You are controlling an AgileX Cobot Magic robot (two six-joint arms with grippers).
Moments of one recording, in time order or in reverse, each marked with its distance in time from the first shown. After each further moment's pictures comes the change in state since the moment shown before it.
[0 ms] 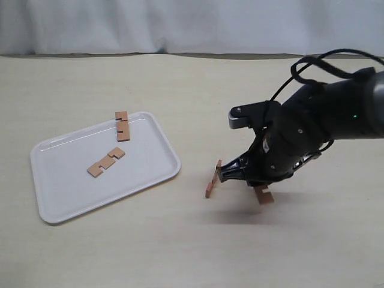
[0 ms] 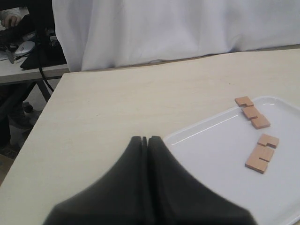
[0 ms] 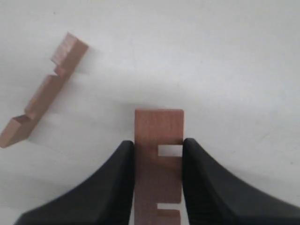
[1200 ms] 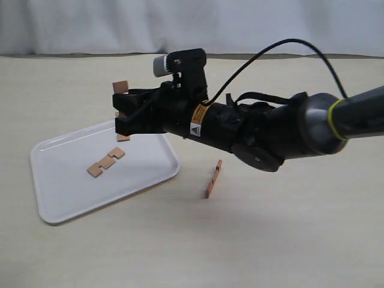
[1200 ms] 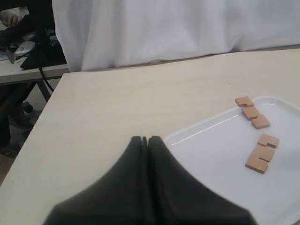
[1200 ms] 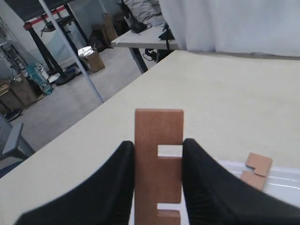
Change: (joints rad) left arm 0.000 0.000 0.000 0.000 0.000 0.000; right arm 0.128 0.171 -0.064 -0.190 -1.262 0.137
